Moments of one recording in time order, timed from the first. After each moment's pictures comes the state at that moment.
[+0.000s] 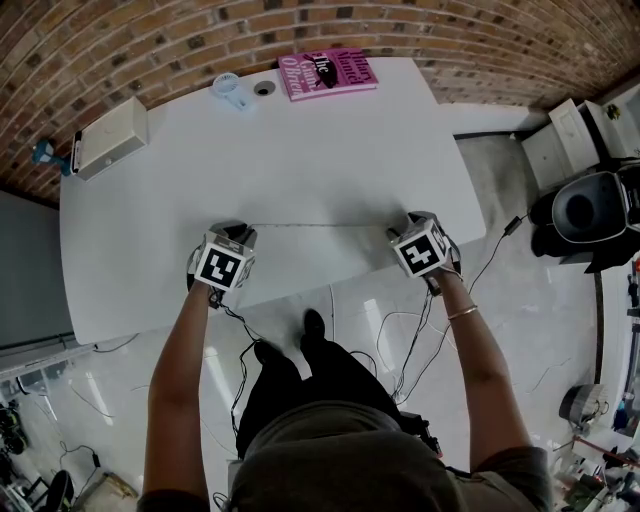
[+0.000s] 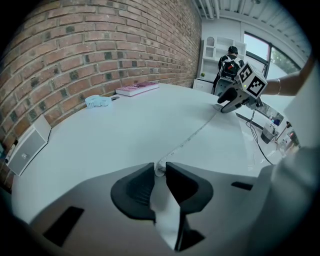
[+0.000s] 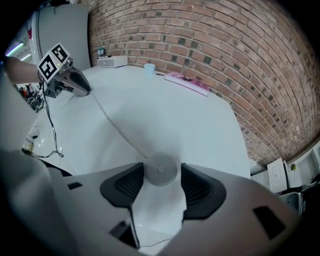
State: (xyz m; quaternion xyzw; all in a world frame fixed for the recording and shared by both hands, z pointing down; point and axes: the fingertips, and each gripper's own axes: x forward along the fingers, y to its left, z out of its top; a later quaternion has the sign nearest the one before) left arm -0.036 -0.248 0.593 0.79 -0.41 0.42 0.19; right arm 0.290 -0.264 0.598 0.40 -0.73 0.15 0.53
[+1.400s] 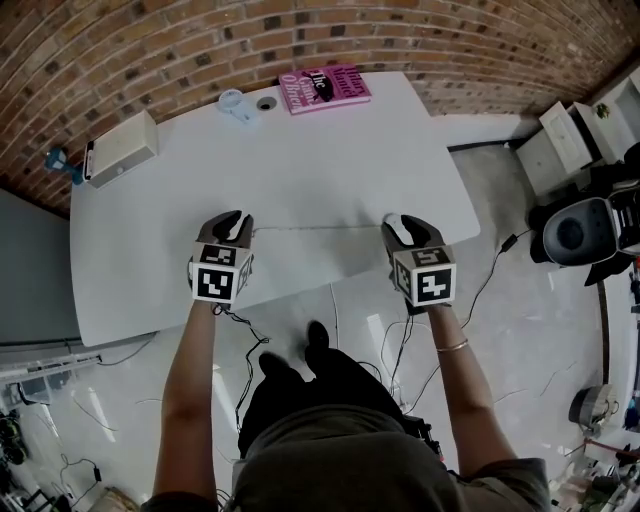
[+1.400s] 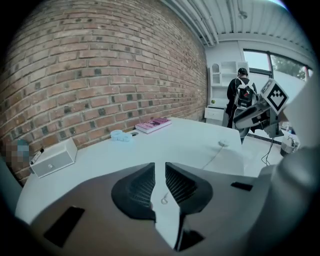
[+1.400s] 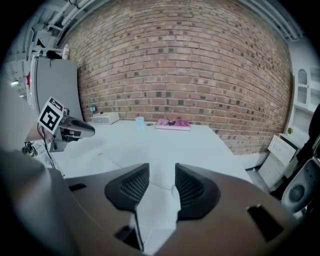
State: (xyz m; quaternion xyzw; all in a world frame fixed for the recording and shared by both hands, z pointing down) left arm -0.042 -0.255 0.495 0.80 -0.52 0.28 0.12; right arm 0.250 -0.242 0.487 0.52 -0.79 0.16 0.27
